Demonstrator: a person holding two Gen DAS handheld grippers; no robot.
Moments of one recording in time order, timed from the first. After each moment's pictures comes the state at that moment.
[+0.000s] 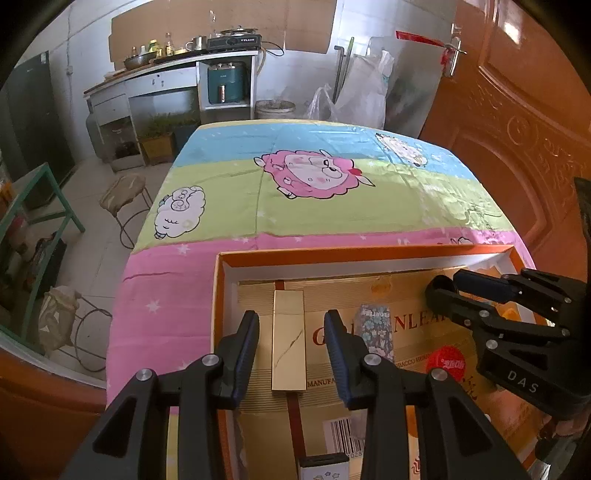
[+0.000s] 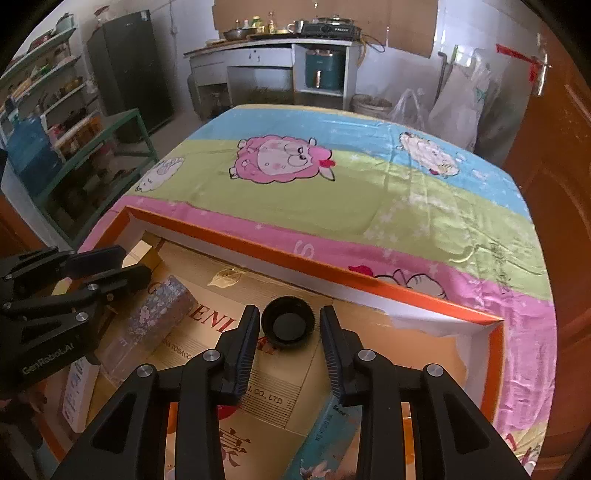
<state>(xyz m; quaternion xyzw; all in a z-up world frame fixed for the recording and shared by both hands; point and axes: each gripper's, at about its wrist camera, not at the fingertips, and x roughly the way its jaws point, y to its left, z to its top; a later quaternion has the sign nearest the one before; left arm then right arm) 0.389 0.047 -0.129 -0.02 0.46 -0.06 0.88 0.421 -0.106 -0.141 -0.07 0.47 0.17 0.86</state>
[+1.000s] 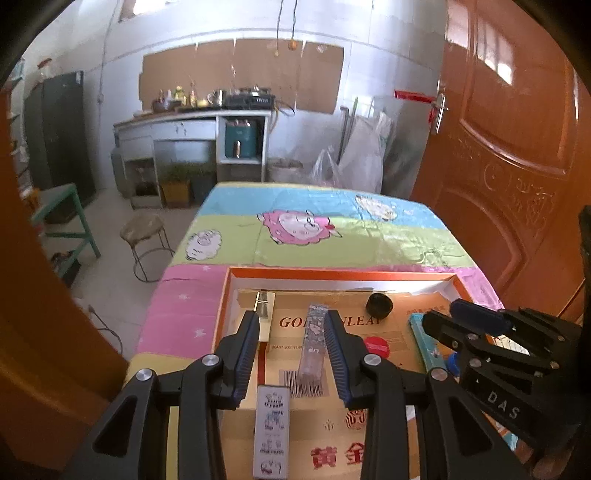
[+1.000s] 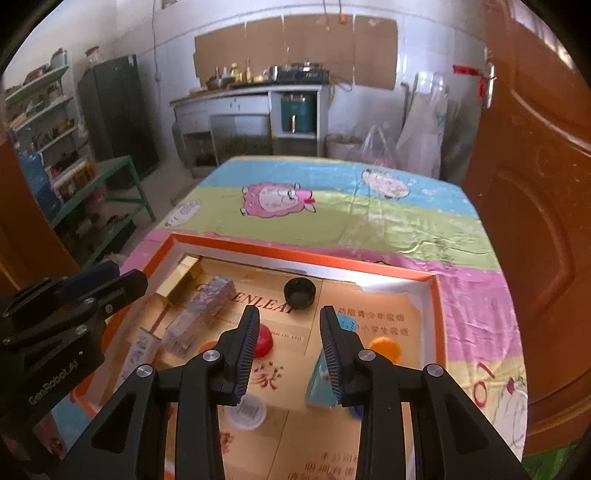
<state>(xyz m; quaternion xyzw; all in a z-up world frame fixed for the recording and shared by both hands) 0.290 0.030 -0.072 -0.04 0.34 -0.03 0.94 0.323 -0.120 -0.081 -0.03 0.38 0.12 0.91</state>
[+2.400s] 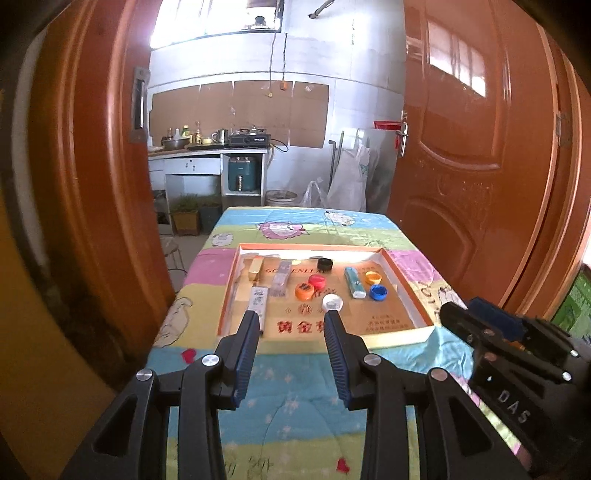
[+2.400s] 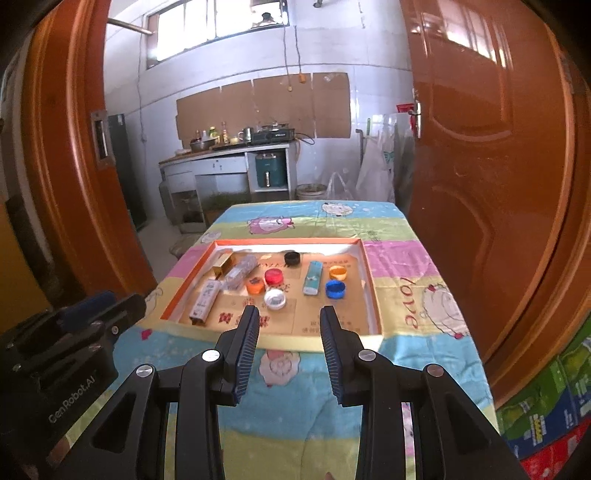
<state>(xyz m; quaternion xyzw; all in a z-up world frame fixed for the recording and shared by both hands) 0.075 0.002 -0.022 -0.02 0.28 -0.04 0.96 0.082 -0.148 -0.024 0.01 0.29 0.06 0.96</state>
